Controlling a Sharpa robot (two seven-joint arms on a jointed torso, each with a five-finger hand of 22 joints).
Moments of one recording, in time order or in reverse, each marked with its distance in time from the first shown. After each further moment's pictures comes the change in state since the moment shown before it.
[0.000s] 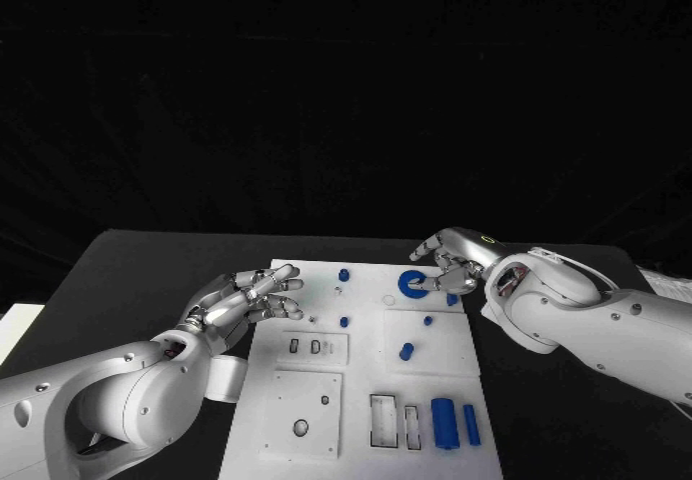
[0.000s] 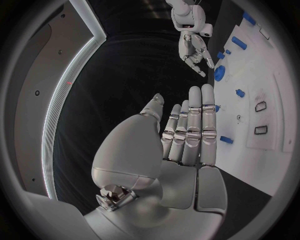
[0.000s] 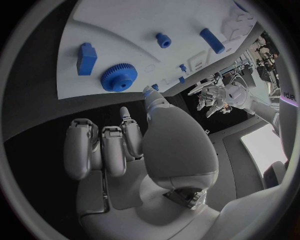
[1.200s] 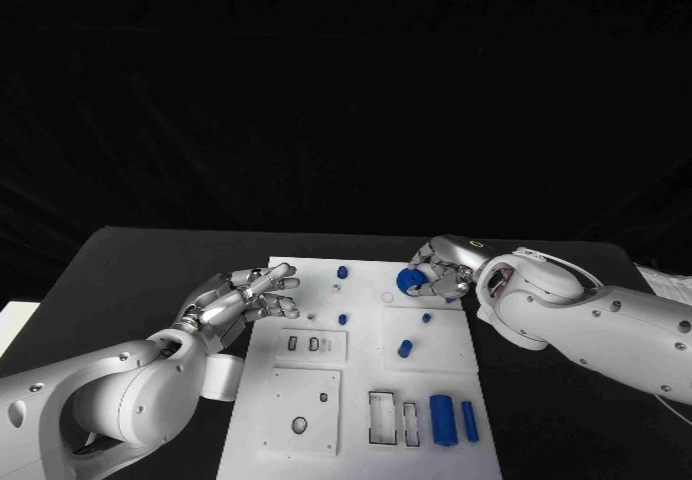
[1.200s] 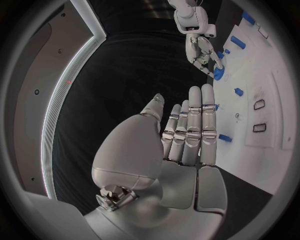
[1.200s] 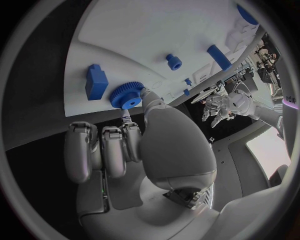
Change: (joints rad) left arm 0.000 0.004 0.000 -0.008 0.000 0.008 -0.006; left_hand 0.004 0.004 0.003 0.003 0.000 0.000 0.000 0.000 0.000 0.000 0.000 0.000 0.000 0.000 0.000 0.000 0.002 0.000 0.000 0.000 0.004 0.002; right arm -0.015 0.031 0.003 -0.047 -0.031 0.087 -0.033; right_hand 0.058 0.058 0.022 -0.024 0.007 0.021 -0.007 0.041 0.002 0.032 -0.004 0.057 0.003 0.004 0.003 0.024 0.000 -0.015 0.007 0.007 0.046 0.079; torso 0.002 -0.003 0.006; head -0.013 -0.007
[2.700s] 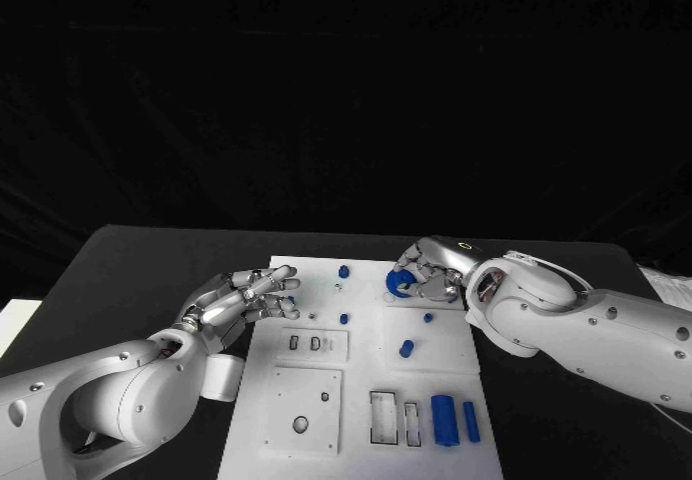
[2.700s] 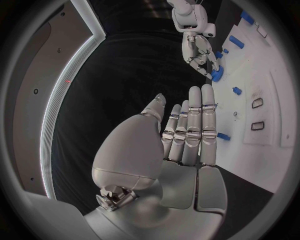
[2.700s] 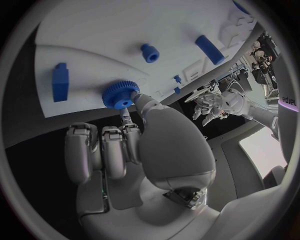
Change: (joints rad) left arm 0.000 0.000 0.000 -0.001 0.000 0.003 -0.012; left_hand 0.008 0.000 0.022 -0.017 0.000 -0.004 0.004 0.000 0.000 -0.007 0.000 0.000 -0.002 -0.004 -0.003 0.000 0.008 0.000 -0.007 0.000 0.009 0.006; right arm -0.005 0.008 0.002 0.068 -0.017 -0.034 0.010; right_hand 0.000 0.033 0.206 -0.085 -0.031 0.037 0.000 0.013 -0.008 0.014 -0.007 0.015 0.000 0.000 0.000 0.017 0.000 0.000 0.004 -0.004 0.020 0.029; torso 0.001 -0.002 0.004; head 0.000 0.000
